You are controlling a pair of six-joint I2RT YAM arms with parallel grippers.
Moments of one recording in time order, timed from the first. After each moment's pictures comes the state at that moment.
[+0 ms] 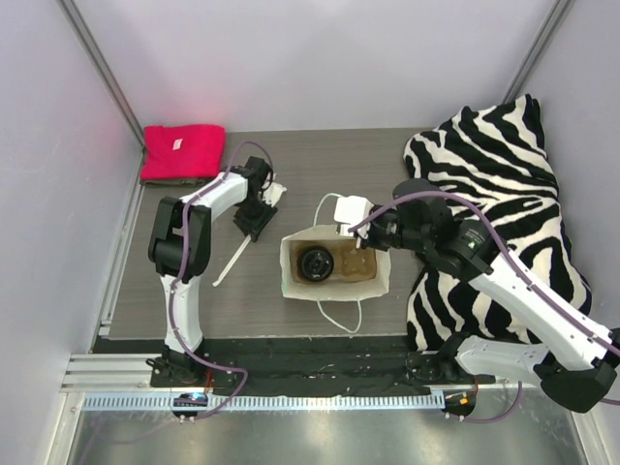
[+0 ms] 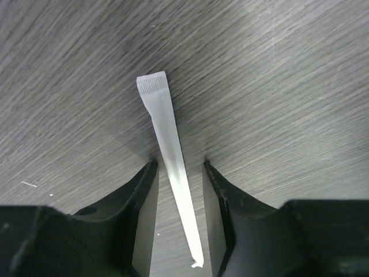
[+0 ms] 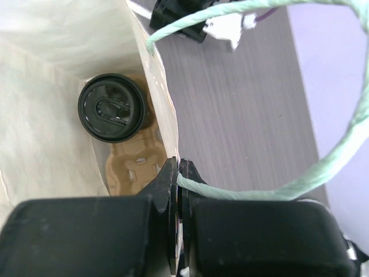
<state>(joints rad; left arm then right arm) -0.32 2.09 1.56 -0.87 0.01 0.31 0.79 1.10 1.29 -0.72 -0.18 -0.66</state>
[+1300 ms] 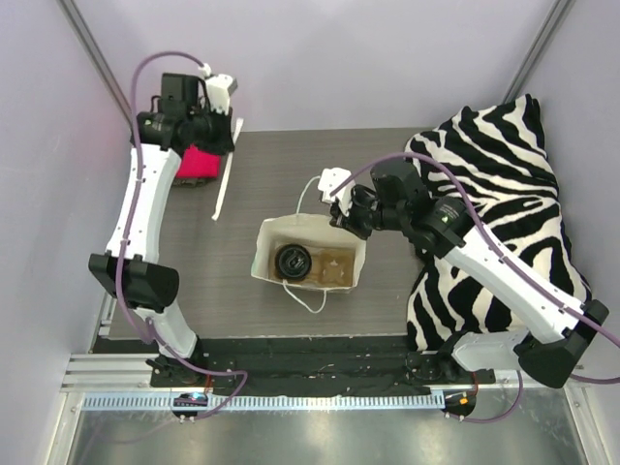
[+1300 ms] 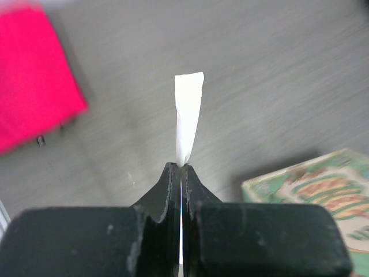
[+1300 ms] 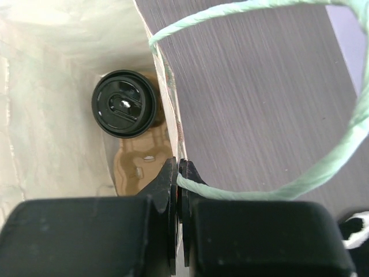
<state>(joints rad) -0.17 1.77 2.06 -1.05 0.22 0.13 0.77 1.25 1.40 -0.69 -0.24 -0.47</state>
